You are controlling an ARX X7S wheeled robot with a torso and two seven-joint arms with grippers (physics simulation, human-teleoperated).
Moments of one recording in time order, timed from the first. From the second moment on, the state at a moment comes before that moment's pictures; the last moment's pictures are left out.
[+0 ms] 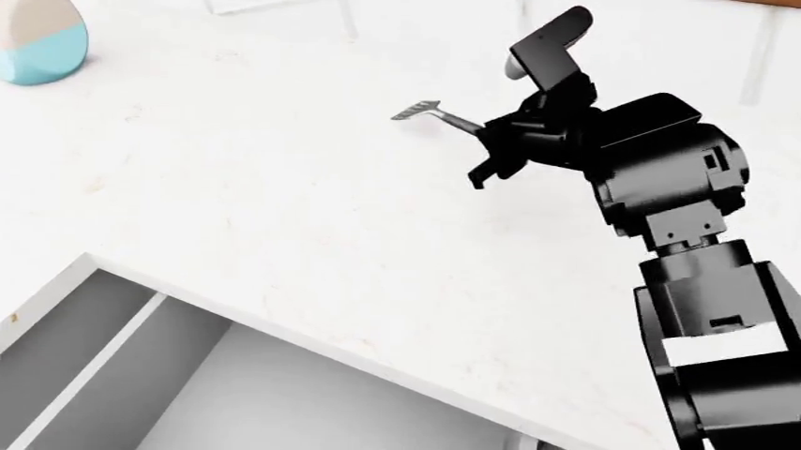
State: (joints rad) left arm 0.72 -0.32 -0.44 -0.75 -1.57 -0.27 1.57; right arm 1.35 0.22 -0.44 0.62 0.03 0.81 -0.67
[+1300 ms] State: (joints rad) left arm 0.70 -0.32 -0.45 -0.78 -1.57 -0.30 1.57; right arm 1.47 0.46 -0.68 -0.81 1.51 1.51 0.29
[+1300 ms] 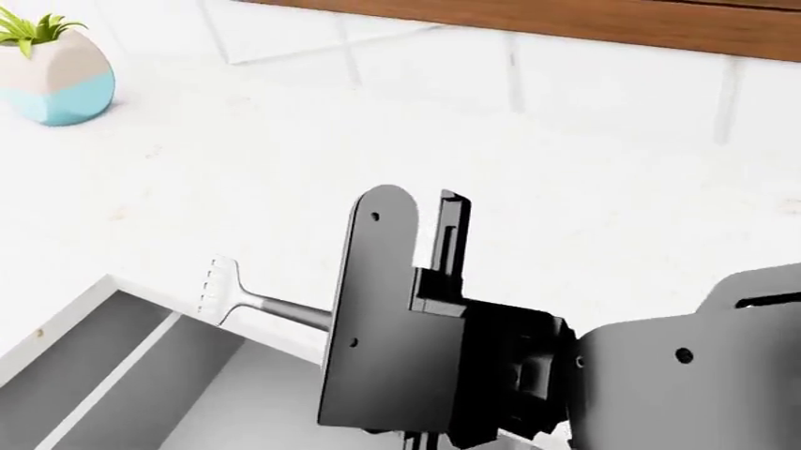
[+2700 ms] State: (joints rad) left arm 0.68 -0.34 -0.44 -0.82 -1.57 -0.32 1.57; right arm 1.16 0.44 -1.40 -0.76 0.89 1.22 0.05
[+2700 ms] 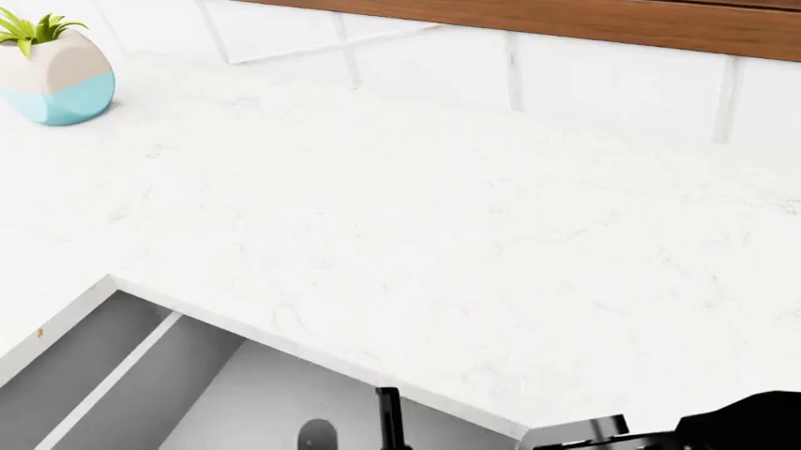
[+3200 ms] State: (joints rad) left arm 0.69 -0.33 -0.44 -0.80 -1.57 -0.32 1.57; right arm 1.19 0.45 -1.38 -0.77 0.94 1.22 0.04
